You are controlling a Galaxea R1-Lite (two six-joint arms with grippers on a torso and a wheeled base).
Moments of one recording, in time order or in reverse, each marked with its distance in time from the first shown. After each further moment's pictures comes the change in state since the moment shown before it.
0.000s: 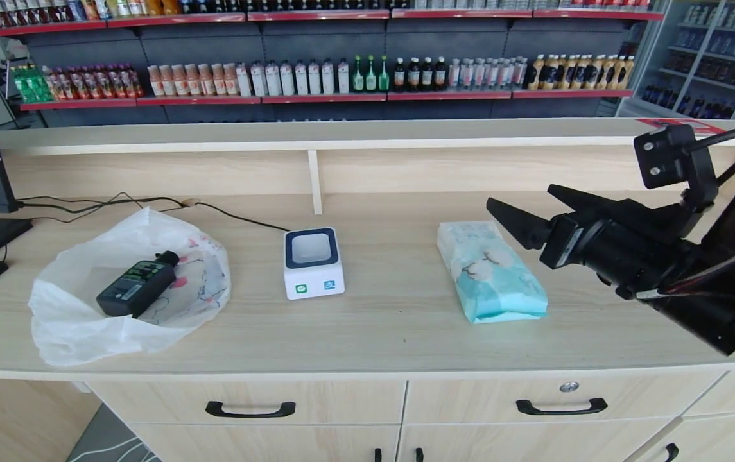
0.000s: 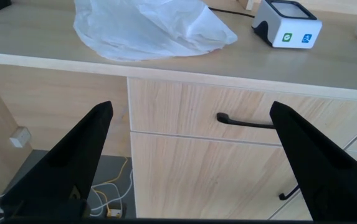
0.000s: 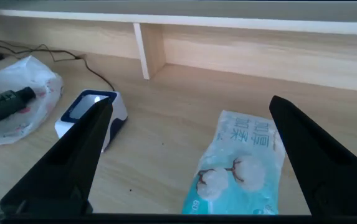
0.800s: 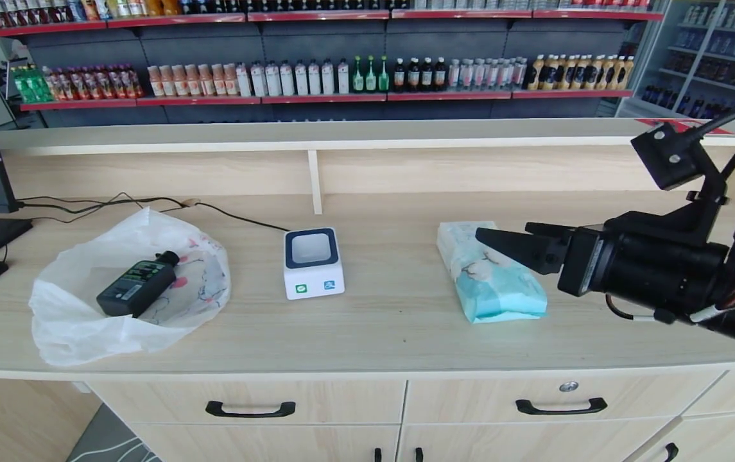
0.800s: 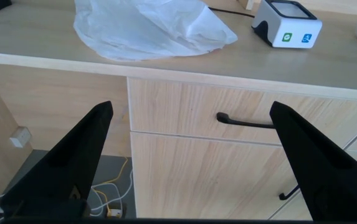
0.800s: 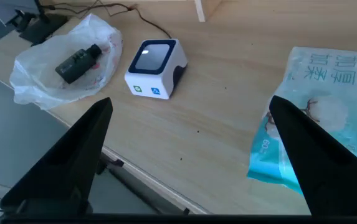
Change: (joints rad) left arm 0.000 0.000 0.000 0.000 0.000 0.000; right arm 0.066 -0.126 -0.109 0.471 0.123 0.198
